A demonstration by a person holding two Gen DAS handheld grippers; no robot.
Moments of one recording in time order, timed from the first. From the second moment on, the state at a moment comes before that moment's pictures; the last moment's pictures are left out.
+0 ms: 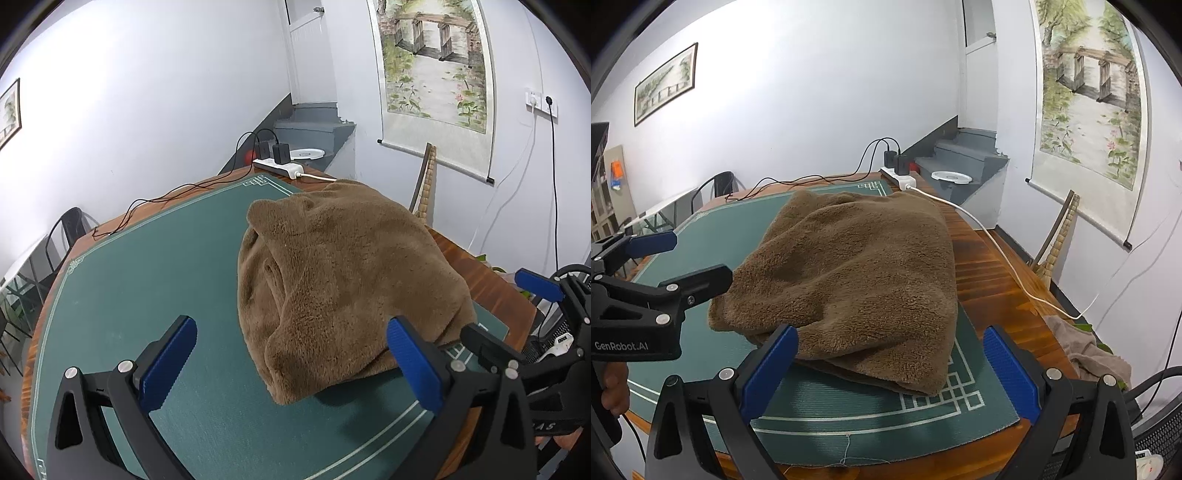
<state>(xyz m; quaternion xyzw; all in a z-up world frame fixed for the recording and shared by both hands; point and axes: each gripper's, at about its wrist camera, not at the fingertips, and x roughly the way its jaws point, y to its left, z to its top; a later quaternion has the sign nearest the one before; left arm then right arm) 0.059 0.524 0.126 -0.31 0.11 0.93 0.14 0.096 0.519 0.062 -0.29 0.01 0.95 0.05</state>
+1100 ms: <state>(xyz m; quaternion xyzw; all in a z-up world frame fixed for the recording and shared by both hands) 0.007 0.508 0.071 -0.37 0.08 0.92 0.12 0.086 0.552 -0.004 -0.35 0.00 0.93 0.11</state>
